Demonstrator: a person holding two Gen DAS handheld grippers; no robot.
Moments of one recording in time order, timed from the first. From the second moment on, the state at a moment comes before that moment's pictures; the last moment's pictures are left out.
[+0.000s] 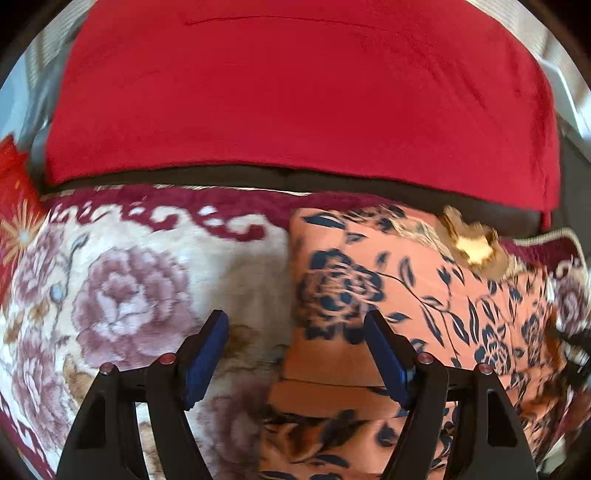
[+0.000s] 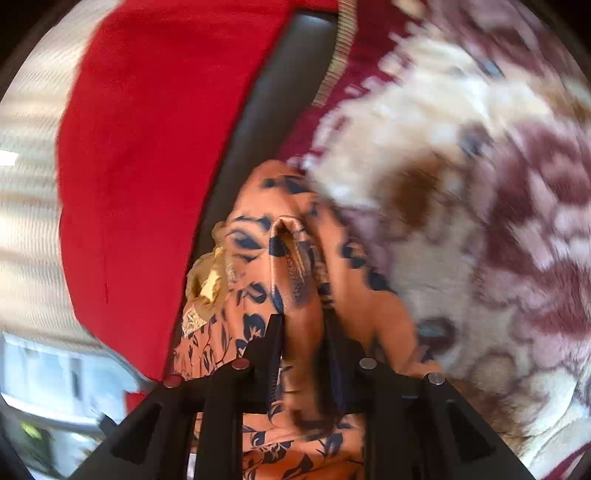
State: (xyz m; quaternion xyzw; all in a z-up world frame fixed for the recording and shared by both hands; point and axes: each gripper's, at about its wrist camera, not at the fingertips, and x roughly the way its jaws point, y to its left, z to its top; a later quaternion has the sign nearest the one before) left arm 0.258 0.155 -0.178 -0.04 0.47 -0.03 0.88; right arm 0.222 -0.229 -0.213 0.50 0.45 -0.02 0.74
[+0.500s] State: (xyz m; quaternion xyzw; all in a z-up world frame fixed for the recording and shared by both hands) left arm 0.257 0.103 -0.201 0.10 0.49 -0.02 0.87; right arm 0.237 -0.218 -0.196 0.36 0.47 -0.02 0.80
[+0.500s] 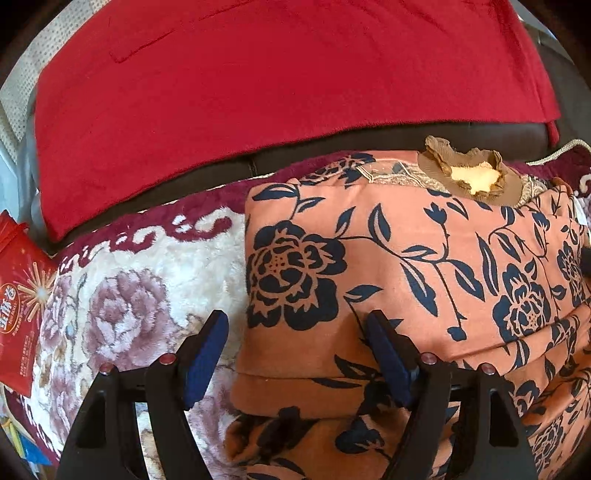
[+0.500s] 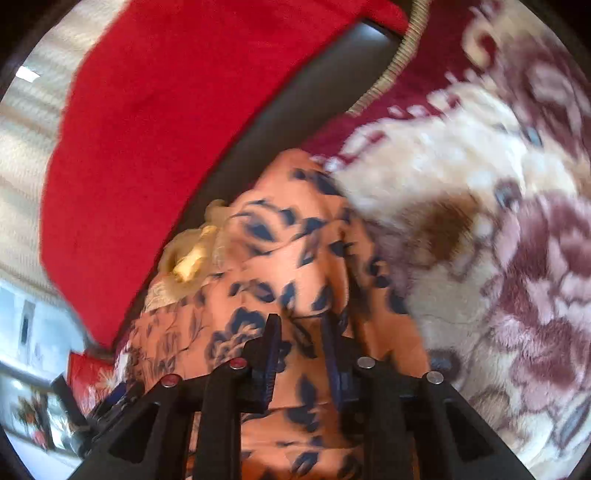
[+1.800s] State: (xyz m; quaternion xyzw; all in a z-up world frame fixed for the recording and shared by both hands) left arm 0.225 0.100 -0.192 0.09 0.48 -0.02 0.87; right arm 0.176 -0.177 -0.157 0.24 0.49 0.06 0.83
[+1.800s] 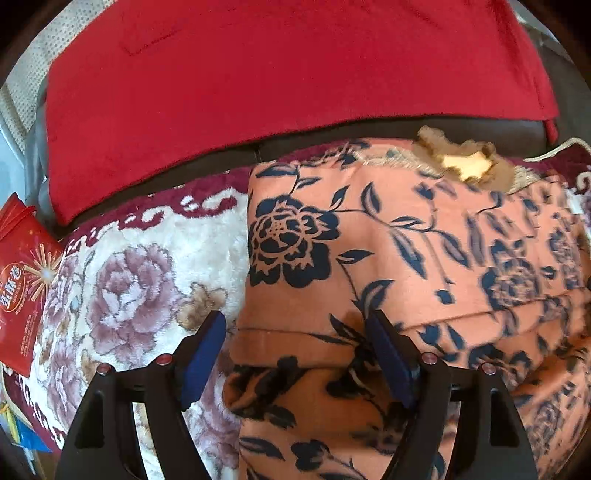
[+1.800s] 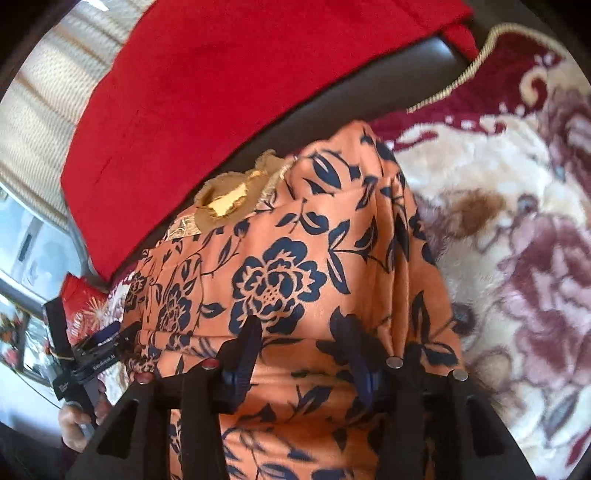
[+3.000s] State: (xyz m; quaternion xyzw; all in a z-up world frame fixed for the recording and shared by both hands) left arm -0.008 0.221 -0.254 -0.11 0.56 -0.06 0.82; right arm -0.057 -0.151 -0.225 0.24 0.57 -0.05 0.78
